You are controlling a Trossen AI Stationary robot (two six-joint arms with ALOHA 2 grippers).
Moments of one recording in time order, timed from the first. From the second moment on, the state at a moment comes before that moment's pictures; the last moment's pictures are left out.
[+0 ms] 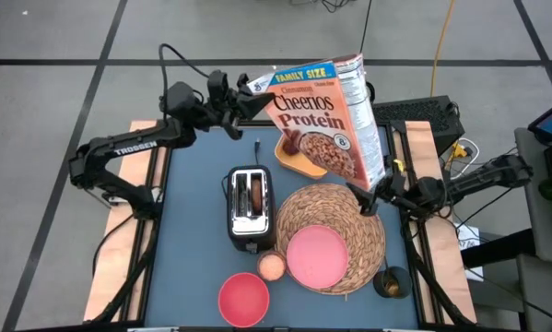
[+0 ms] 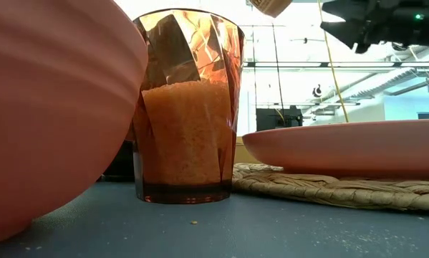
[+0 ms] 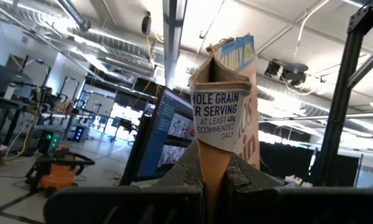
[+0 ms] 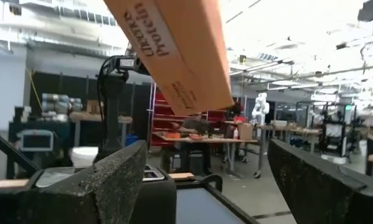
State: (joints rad) left arm 0.37 1.42 1.31 0.62 0.34 -0.46; right arm 0.23 0.68 0.06 1.04 0.55 -0.31
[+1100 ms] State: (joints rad) left arm 0.31 1.42 1.31 0.65 0.31 -0.44; right arm 0.07 1.18 0.38 1.23 0.50 -0.33
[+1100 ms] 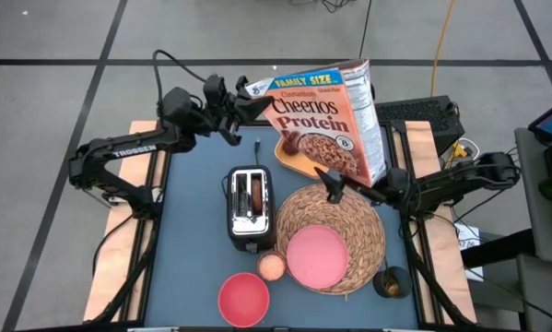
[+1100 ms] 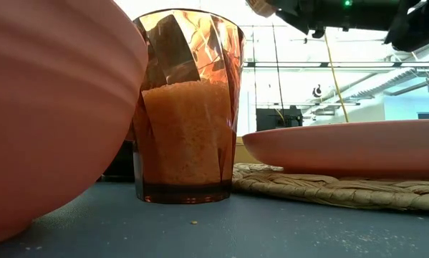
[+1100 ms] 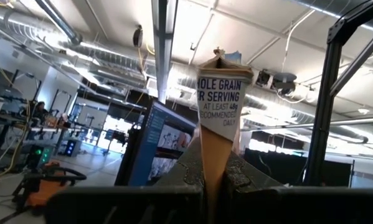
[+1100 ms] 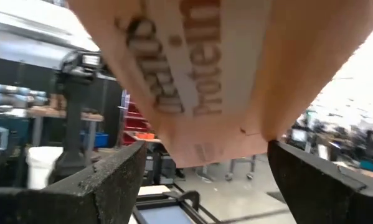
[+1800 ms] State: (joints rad) left arm 0.28 1.42 1.31 0.65 0.33 -0.45; right arm 0.07 1.18 0.38 1.23 0.64 -0.42
